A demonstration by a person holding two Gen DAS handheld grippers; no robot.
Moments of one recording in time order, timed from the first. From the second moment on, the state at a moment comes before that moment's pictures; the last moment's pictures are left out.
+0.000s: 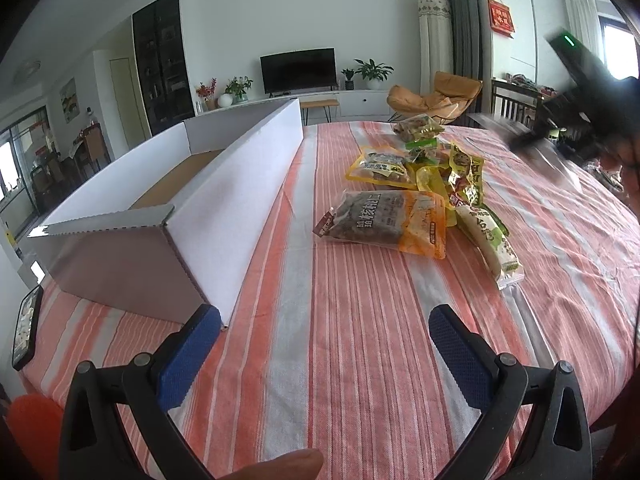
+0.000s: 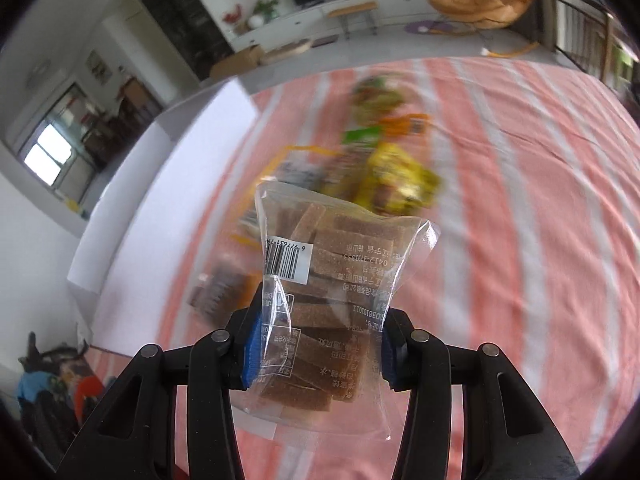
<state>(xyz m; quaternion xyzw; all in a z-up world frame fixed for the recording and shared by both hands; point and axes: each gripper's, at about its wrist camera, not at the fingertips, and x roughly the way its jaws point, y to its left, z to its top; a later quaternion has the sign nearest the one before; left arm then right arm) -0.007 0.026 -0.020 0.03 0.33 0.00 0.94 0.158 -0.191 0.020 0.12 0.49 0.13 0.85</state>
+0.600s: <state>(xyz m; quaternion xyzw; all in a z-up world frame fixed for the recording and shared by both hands) 0.006 0.019 -0.045 0.03 0.38 0.00 0.92 0.103 -0.263 -0.059 0.05 0.43 0.05 0.90</state>
